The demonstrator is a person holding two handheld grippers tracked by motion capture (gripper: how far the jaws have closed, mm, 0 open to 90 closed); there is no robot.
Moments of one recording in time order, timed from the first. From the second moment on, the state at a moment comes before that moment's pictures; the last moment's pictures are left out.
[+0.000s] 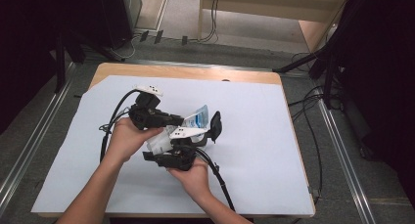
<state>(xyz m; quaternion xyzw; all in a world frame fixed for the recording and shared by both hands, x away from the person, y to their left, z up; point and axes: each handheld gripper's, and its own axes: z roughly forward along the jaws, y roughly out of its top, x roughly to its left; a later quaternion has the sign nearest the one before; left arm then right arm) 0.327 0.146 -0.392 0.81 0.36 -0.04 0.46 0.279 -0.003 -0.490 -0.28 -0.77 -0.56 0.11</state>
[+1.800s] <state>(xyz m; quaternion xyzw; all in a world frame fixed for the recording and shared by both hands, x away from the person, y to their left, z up) 0.326 0.146 -0.392 0.81 0.37 -0.02 0.47 0.280 -0.003 -0.490 -0.27 -0.78 -0.56 0.10</state>
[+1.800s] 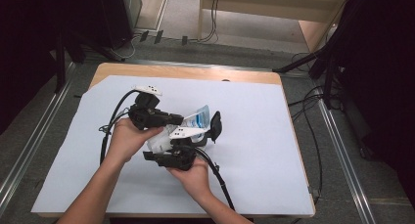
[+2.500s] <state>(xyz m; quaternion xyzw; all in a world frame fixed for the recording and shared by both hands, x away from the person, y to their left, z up) 0.325 0.145 -0.392 0.80 0.37 -0.01 0.47 0.283 -0.004 -0.491 -0.28 -0.78 -0.55 0.09</state>
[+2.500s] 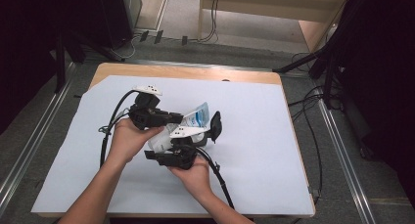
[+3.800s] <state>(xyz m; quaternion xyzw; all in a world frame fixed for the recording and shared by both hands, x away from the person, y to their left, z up) 0.326 0.146 -0.395 0.79 0.39 0.00 0.47 0.285 -0.005 -0.490 -0.29 -0.78 -0.55 0.10</state>
